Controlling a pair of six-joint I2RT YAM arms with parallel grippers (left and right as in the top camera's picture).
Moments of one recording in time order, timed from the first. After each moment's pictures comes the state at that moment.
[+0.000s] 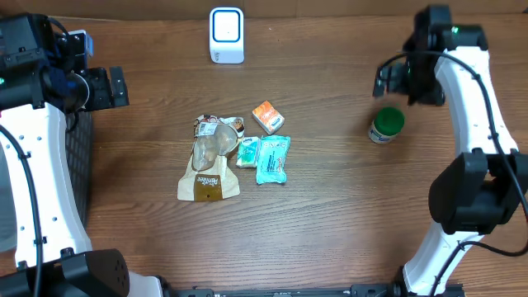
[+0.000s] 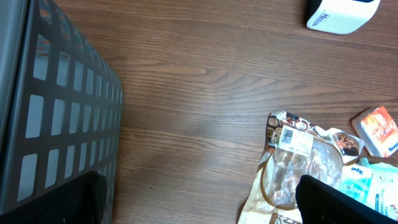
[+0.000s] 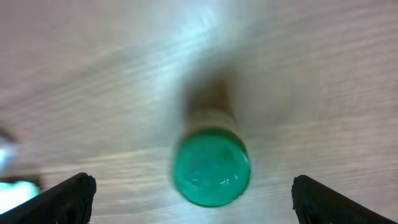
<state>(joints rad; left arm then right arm) 0.26 1.65 1.81 -1.22 0.09 0.06 -0.04 2.03 1.95 -1.30 -0.02 0.16</state>
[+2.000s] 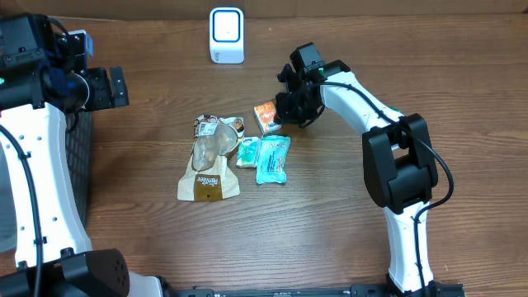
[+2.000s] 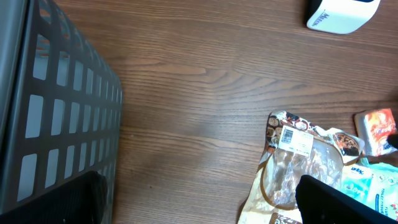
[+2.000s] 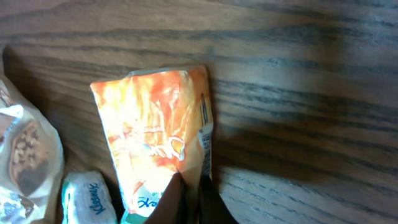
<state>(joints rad) 0.26 1.65 1.81 -1.22 0.09 0.06 0.37 2.31 1.80 -0.82 -0.42 0.22</state>
